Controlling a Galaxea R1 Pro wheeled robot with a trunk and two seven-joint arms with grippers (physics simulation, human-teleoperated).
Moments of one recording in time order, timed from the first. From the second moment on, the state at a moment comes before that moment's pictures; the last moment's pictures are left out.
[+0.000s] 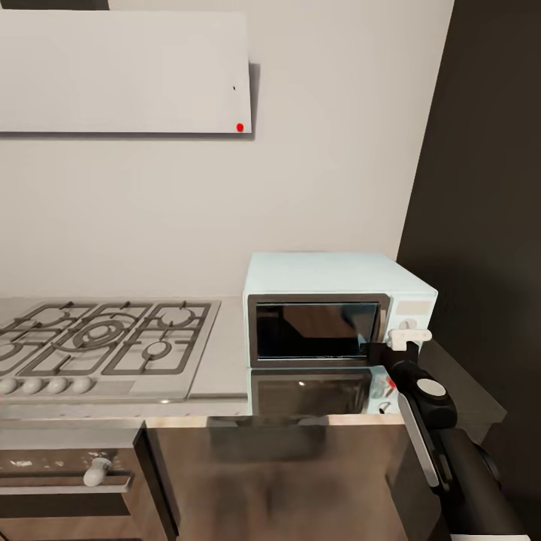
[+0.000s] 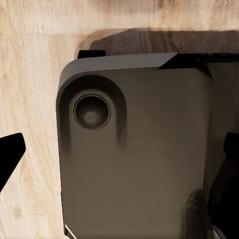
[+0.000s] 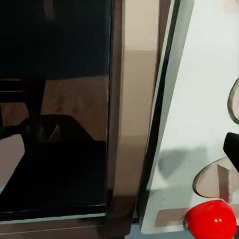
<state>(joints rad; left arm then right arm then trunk) -0.04 -0.03 0.00 -0.05 0.00 -0.06 0.01 -0.42 -0.06 0.01 -1.54 -0.02 0.50 -0.09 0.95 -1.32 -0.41</state>
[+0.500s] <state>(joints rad) -0.04 -0.03 0.00 -0.05 0.00 -0.06 0.01 -0.39 -0.06 0.01 -1.58 -0.03 0.51 -0.09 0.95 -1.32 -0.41</state>
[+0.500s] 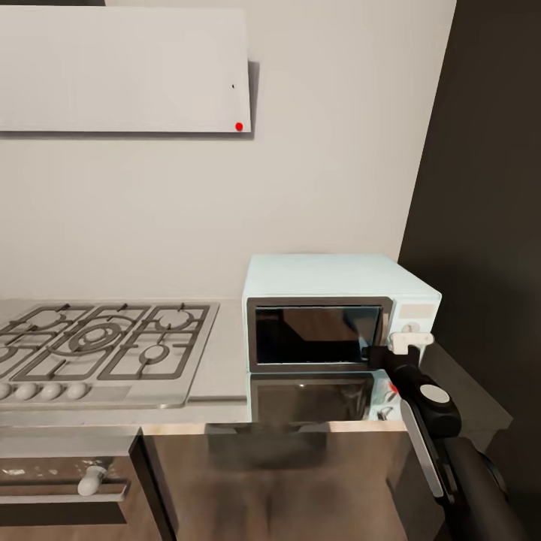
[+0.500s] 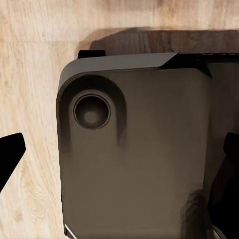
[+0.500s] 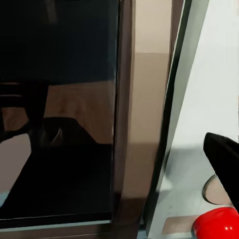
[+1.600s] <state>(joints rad) -0.04 -0.03 0.00 -0.05 0.00 -0.06 0.01 -0.42 -0.06 0.00 -1.54 0.01 0.51 -0.09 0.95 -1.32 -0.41</state>
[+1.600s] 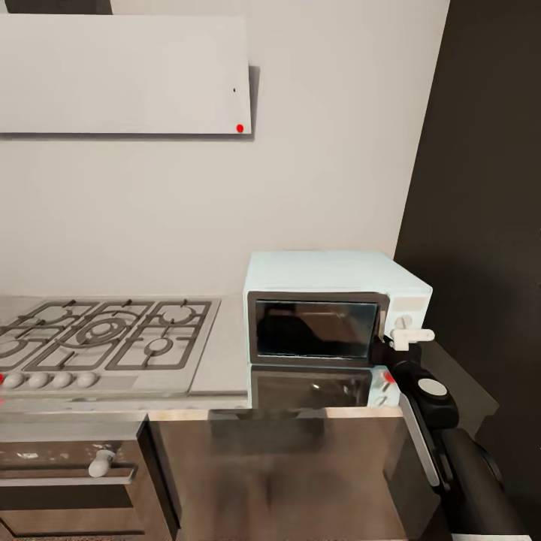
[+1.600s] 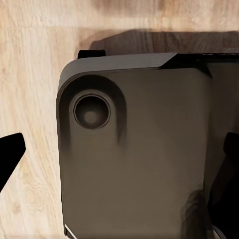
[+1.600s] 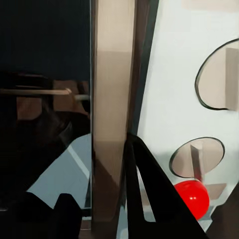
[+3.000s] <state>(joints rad) -0.03 -0.03 0.00 -0.04 0.00 -0.06 0.01 -0.42 -0.06 0.01 -1.55 -0.04 0.51 -0.08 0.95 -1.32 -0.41</state>
